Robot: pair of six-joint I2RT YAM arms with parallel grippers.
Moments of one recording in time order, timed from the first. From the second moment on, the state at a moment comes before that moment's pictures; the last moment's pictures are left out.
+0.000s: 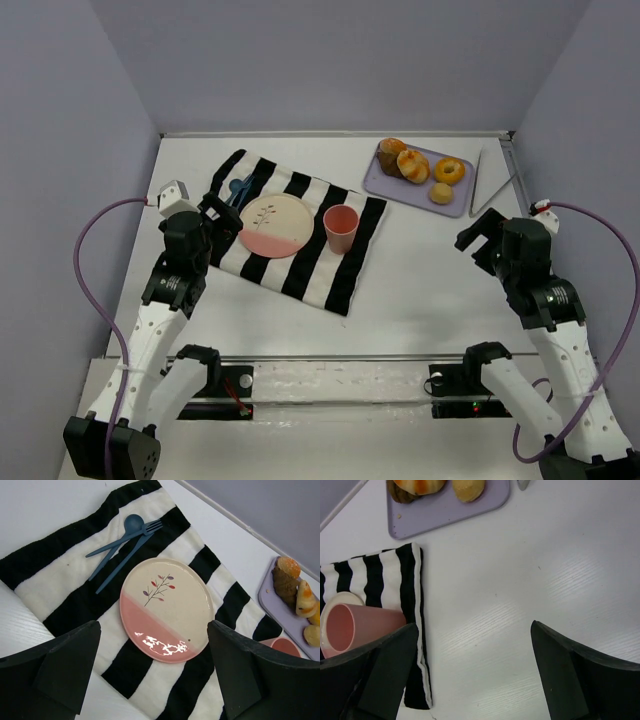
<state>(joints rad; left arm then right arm) -0.21 0.79 0.70 -0.25 -0.27 -0.60 0.17 0.67 0.91 -0.80 0.30 0.69</state>
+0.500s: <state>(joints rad) -0.21 0.80 0.70 -0.25 -0.28 -0.60 0.17 0.78 0.92 -0.81 0.41 0.69</state>
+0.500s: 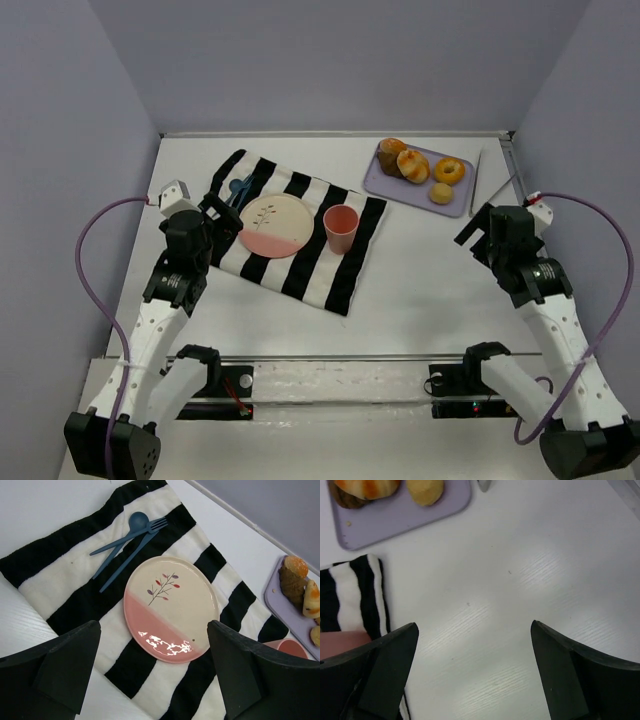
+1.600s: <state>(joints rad) -0.21 0.85 0.70 -0.28 -0.43 -0.59 -0.19 2.02 1.60 -0.58 0.31 0.39</state>
